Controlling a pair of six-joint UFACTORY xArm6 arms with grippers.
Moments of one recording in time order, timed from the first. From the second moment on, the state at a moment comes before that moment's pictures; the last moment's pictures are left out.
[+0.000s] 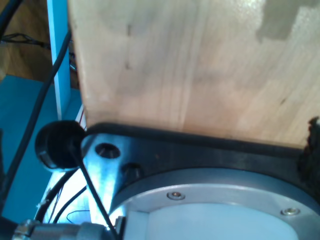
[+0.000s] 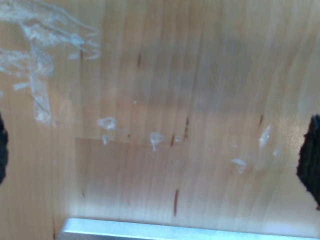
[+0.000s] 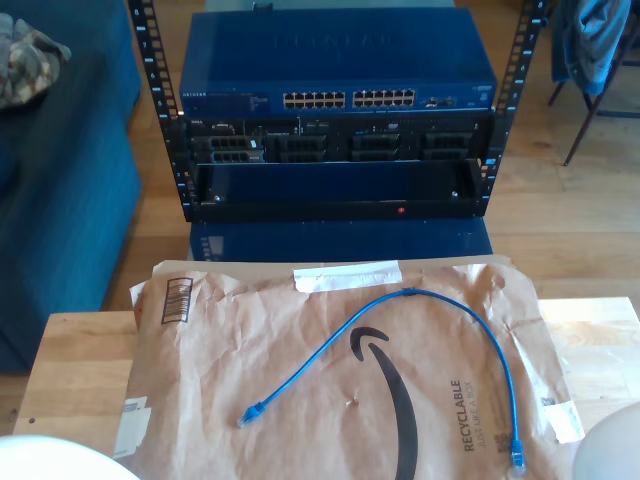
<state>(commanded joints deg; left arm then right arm) 96.9 -28.9 -6.0 7.1 61.2 -5.0 -87.7 -39.9 0.6 2.3 50.1 -2.2</state>
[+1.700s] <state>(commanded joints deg) 85.2 -30.4 -28.8 2.7 85.4 -15.0 -74.3 -40.9 -20.5 2.2 69.8 20.8</state>
